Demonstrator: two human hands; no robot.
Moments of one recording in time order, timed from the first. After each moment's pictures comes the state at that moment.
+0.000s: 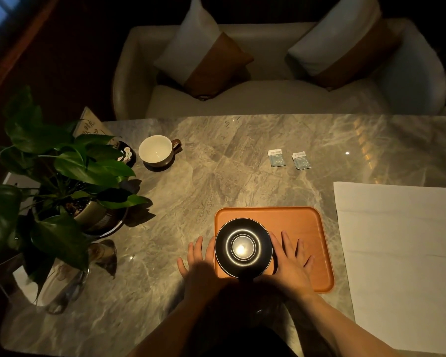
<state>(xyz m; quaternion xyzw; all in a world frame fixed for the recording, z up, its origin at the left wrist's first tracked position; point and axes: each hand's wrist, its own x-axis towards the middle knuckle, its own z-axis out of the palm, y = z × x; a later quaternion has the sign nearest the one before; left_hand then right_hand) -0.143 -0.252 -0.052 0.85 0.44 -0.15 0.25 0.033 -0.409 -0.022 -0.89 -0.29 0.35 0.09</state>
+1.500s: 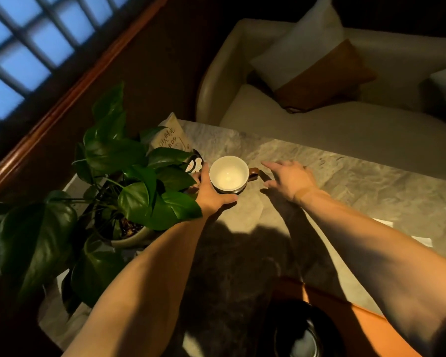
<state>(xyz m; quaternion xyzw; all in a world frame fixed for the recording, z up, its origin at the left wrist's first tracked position) -0.064 0.047 0.015 0.65 0.62 0.13 0.43 0.155 -0.007 0.026 -0.77 -0.60 0.20 0.00</state>
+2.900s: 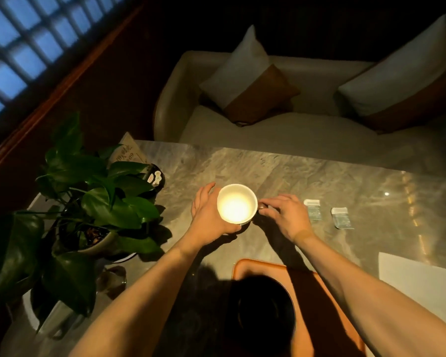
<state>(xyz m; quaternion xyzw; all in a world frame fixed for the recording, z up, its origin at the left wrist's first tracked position) -0.019 -0.061 0.044 0.83 0.43 0.08 0.34 0.173 -0.182 0.048 -0.83 -0.47 0.21 0.23</state>
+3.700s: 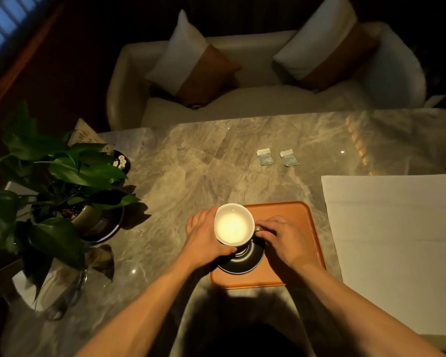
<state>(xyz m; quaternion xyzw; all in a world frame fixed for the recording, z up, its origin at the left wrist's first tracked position) -0.089 -0.214 0.032 0.89 0.30 0.01 0.33 0.065 -0.391 0.032 -0.85 -0.34 0.25 0.30</state>
